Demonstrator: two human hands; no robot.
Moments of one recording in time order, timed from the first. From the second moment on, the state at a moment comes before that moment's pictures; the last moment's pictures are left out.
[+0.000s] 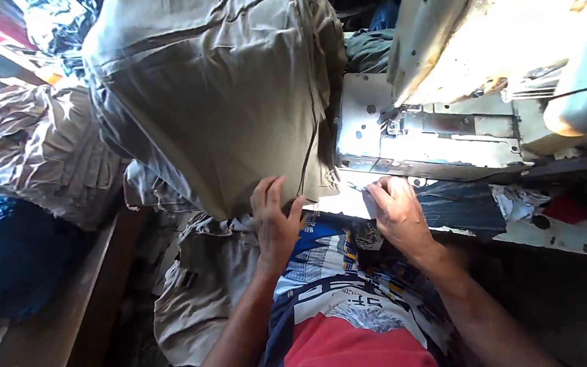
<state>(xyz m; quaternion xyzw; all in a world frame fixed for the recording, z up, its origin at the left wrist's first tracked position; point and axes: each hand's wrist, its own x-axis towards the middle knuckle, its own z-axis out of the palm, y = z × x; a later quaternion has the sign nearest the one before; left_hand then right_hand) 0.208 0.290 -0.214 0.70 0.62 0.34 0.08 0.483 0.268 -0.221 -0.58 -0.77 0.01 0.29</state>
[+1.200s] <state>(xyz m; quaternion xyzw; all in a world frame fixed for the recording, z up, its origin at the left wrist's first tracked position) 0.194 0.303 -0.200 0.27 0.43 0.61 0.61 0.401 0.318 -0.189 -0.67 -0.68 0.21 0.22</state>
